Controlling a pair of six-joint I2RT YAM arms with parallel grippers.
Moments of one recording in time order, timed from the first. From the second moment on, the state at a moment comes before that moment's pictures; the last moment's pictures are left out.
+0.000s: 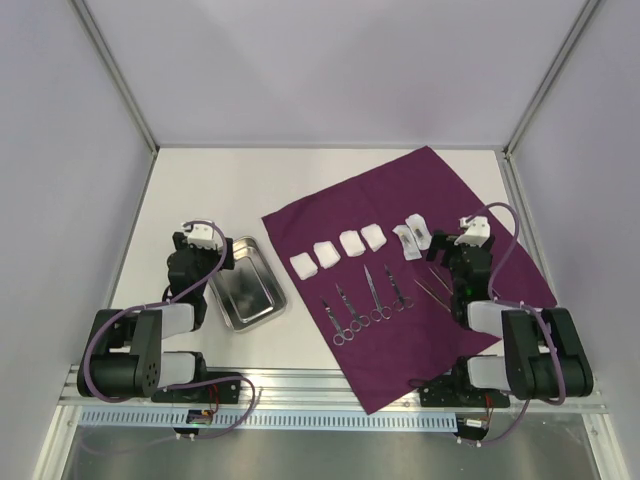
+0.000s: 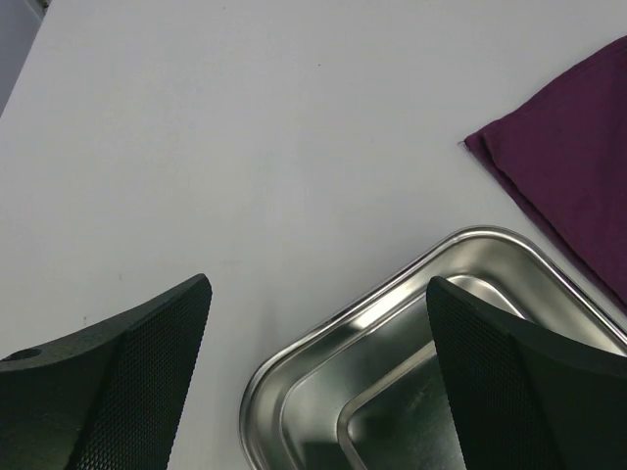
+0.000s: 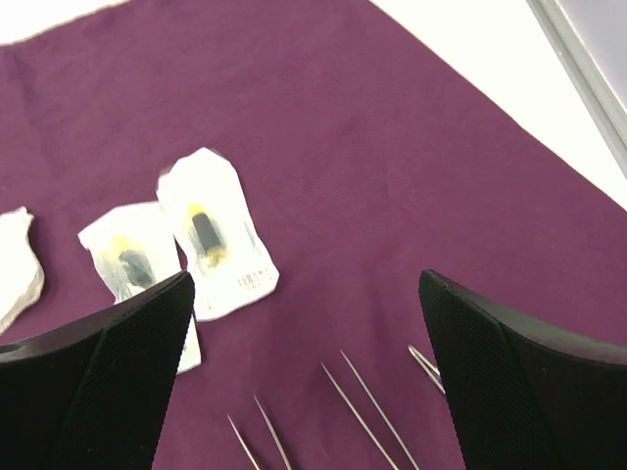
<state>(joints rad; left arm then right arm) -0.01 1.29 0.19 0.91 0.05 0.10 0.05 1.34 0.23 0.92 0.15 0.06</state>
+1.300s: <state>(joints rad) 0.02 0.91 0.84 -1.06 -0.10 0.36 0.99 1.58 1.10 -0.65 0.10 0.45</state>
